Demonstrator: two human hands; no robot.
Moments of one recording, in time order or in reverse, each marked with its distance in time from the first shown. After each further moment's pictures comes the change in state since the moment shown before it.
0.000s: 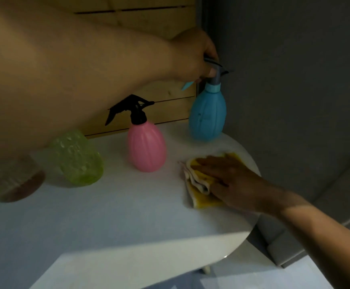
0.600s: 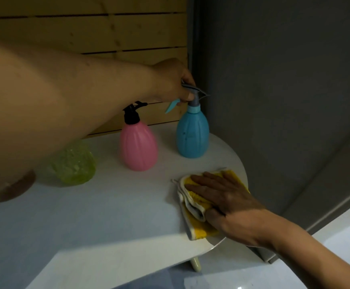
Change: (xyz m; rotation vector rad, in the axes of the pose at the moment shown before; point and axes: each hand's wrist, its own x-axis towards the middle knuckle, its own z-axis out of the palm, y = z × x) left_hand -0.026 -0.009 0.016 -0.079 -0.119 -0.110; right_hand -0.056 -0.020 0.015 0.034 -0.018 0.002
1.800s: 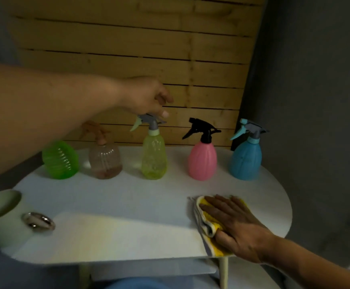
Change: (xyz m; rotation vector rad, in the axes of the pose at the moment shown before) left_hand -0.202 -0.094 -0.126 0.199 0.043 -0.237; right_hand 0.025 -0.072 0.040 -0.339 -0.015 -0.191
